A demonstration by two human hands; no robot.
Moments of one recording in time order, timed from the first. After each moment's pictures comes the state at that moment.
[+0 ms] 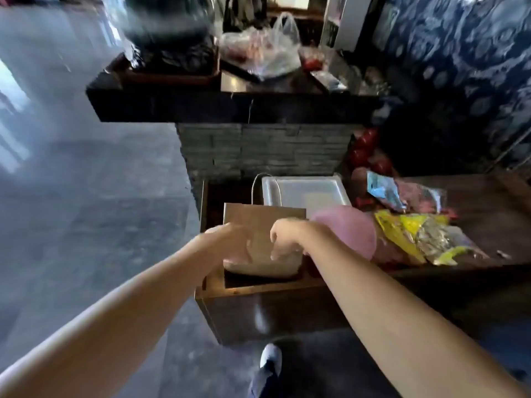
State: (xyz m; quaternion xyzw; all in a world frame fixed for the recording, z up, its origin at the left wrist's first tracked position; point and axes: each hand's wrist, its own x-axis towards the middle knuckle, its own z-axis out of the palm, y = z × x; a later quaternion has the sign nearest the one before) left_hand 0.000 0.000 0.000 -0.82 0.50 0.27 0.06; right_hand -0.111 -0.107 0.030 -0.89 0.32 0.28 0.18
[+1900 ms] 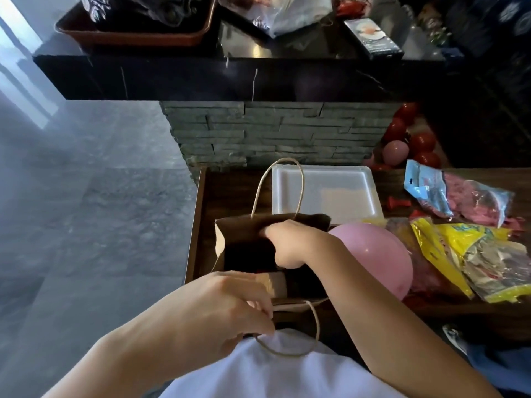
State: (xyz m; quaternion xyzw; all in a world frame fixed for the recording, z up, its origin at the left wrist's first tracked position) left_hand -0.008 0.013 0.047 -0.59 0.75 0.18 -0.23; right_hand -0.064 -0.182 0.012 -0.91 0.20 0.28 0.24
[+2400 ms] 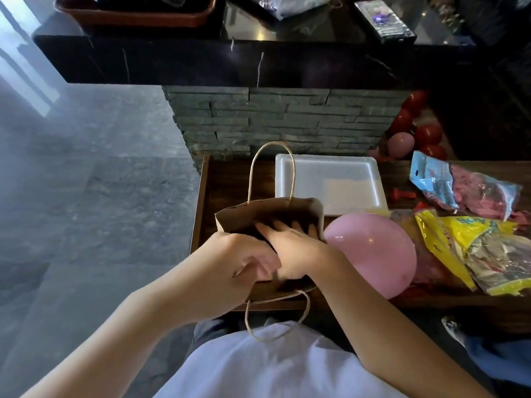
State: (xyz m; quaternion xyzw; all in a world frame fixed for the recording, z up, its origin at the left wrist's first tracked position) left_hand -0.011 -0.014 0.062 -0.75 0.53 0.30 -0.26; right_hand -0.084 -0.166 -0.029 -0.93 0.19 0.24 0.20
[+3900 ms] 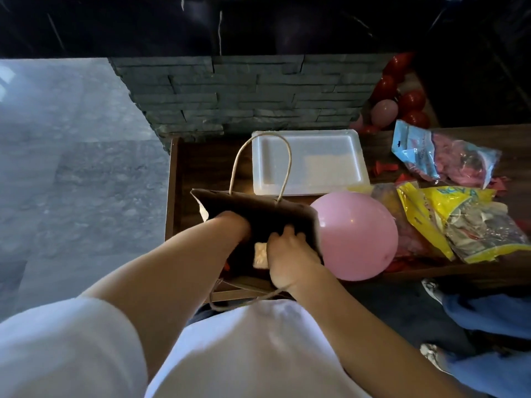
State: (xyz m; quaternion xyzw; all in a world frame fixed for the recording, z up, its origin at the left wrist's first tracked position) left_hand 0.011 -0.126 -0.062 -0.83 0.01 0.55 -0.04; right_hand -0.121 -0.154 -0.027 -0.89 0.33 0.26 0.19
